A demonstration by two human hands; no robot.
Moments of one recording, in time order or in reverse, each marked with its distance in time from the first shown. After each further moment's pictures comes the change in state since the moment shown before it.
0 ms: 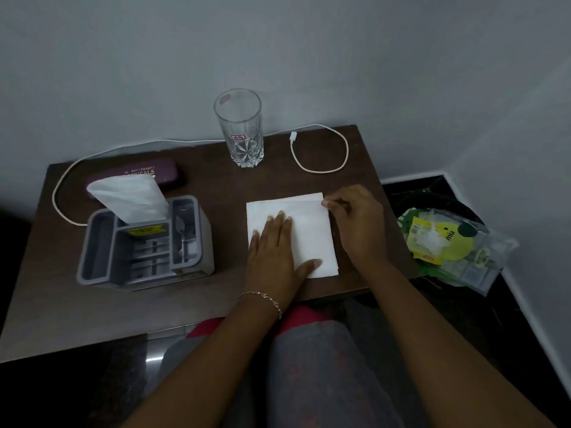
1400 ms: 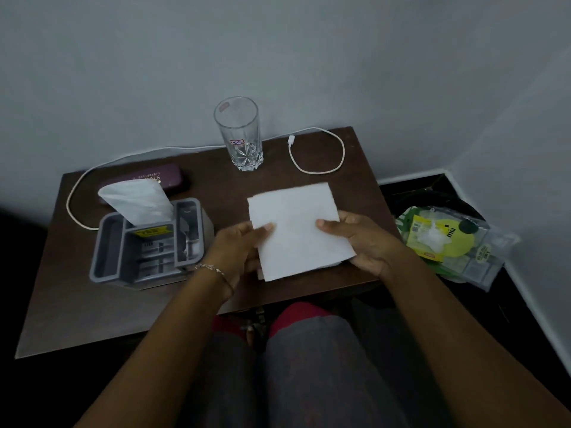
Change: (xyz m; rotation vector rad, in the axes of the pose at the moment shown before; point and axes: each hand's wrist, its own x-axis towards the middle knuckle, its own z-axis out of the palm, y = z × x) left_hand 0.000 -0.007 -0.074 -1.181 -0.137 -0.597; right_hand -0.012 -0.020 -0.033 0.922 -0.607 0.757
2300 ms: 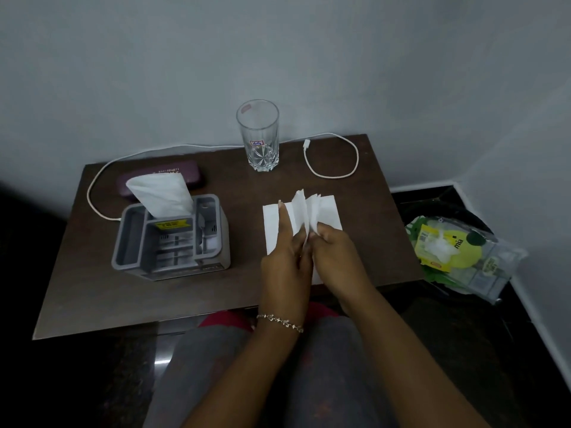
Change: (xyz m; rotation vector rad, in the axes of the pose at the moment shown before) left_hand -0.035 -0.036 0.049 0.468 0.281 0.632; right_hand -0.022 0.026 0.074 -0.628 0.336 -0.243
